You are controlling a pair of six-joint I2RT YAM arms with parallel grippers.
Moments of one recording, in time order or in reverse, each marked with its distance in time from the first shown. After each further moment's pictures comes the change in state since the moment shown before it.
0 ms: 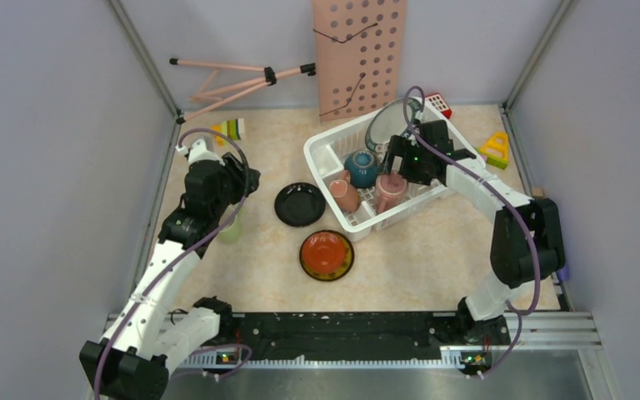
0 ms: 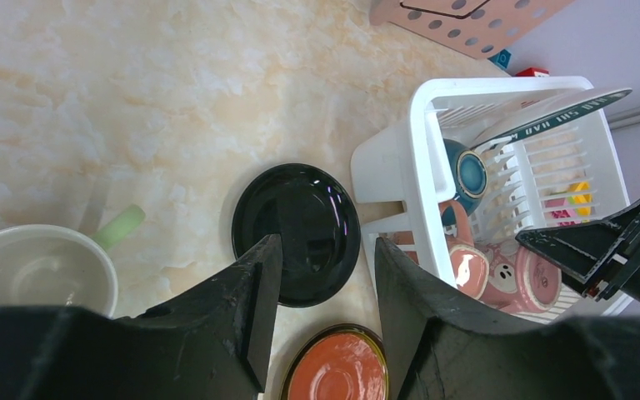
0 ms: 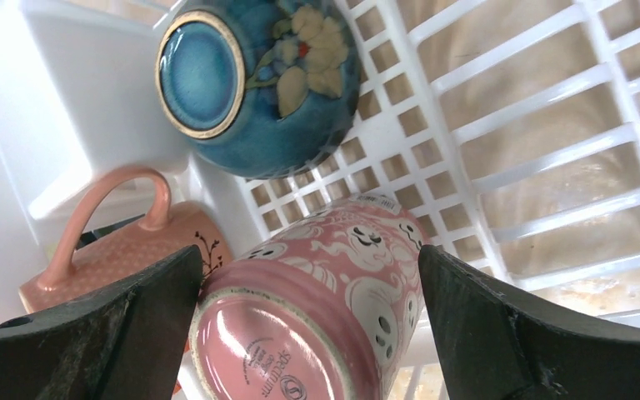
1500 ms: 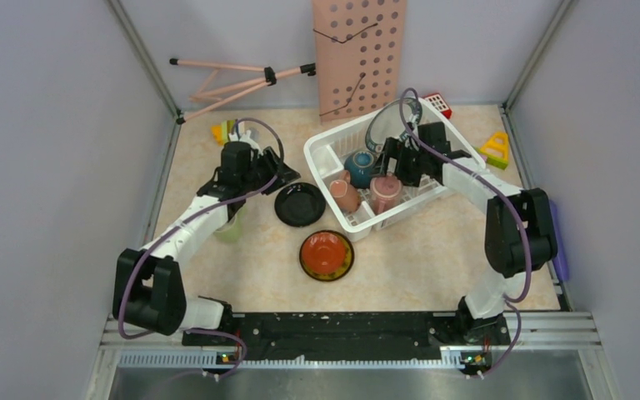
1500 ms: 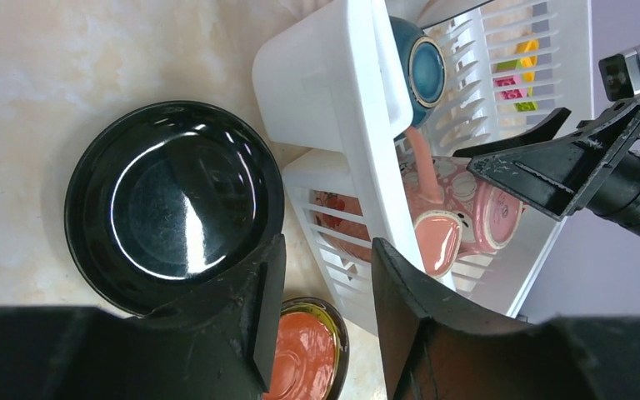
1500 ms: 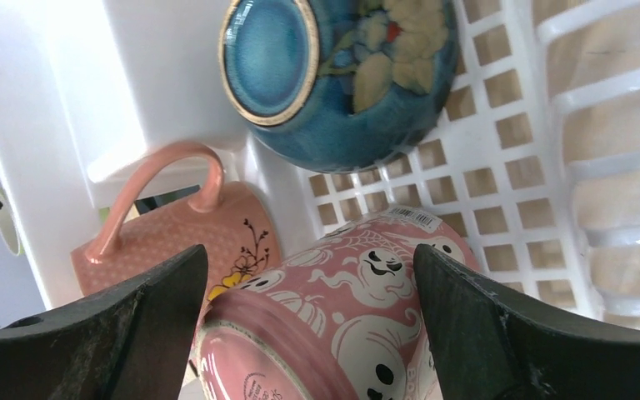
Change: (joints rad) left arm 0.002 0.438 0.030 0.262 0.432 -0.051; right arm -0.026 0.077 -0.006 0.077 -0.235 0.016
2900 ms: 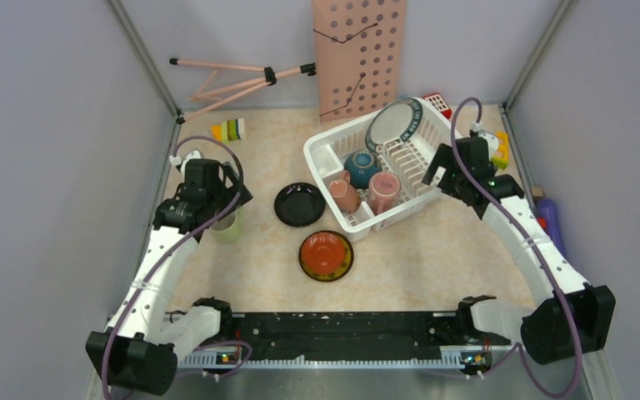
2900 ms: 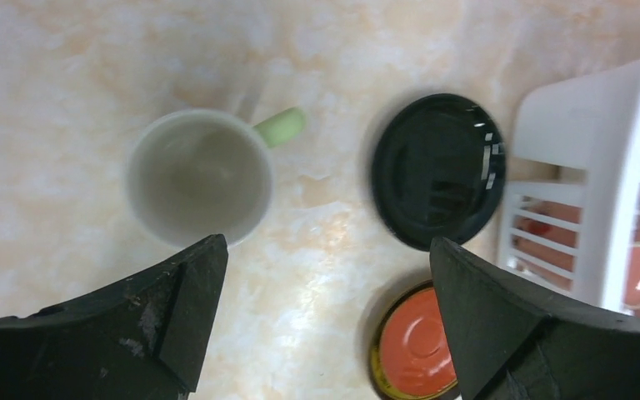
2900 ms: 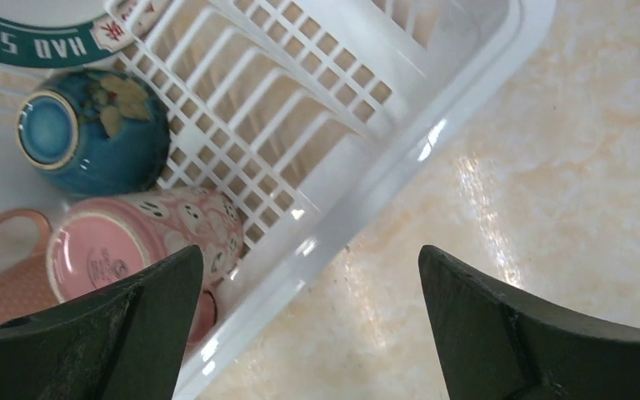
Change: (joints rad) left arm 0.096 -0.341 0.079 -0.629 -0.463 0.072; right arm -0.025 -0.499 -0.088 -0.351 0.705 0.055
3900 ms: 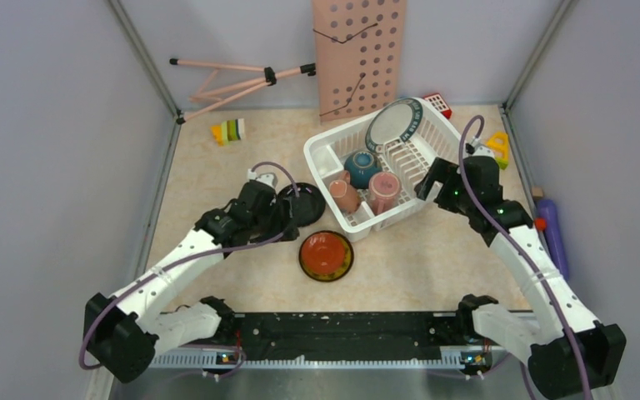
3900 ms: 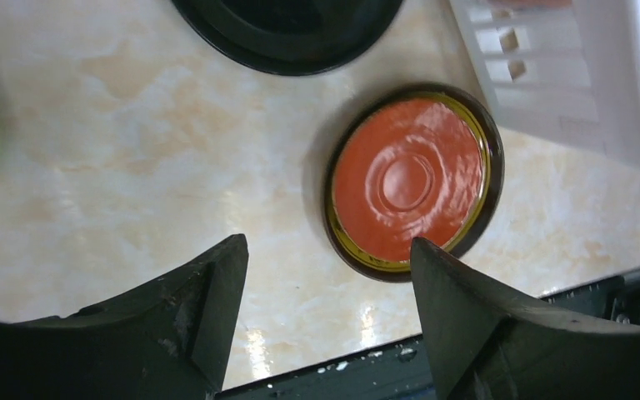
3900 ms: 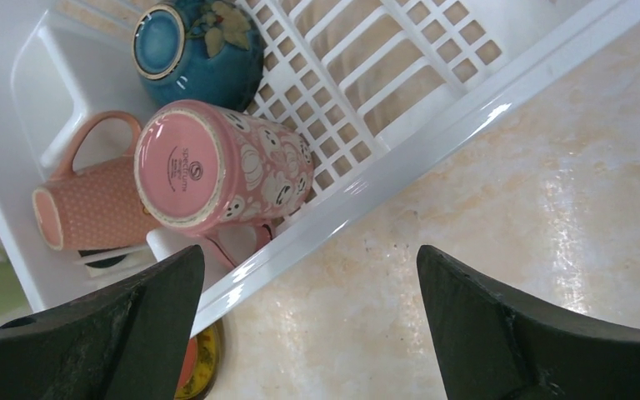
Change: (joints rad) left arm -0.400 0.045 -0.132 0.035 0.078 0.097; right arm 0.000 -0.233 -0.207 0.087 -0.219 -0.014
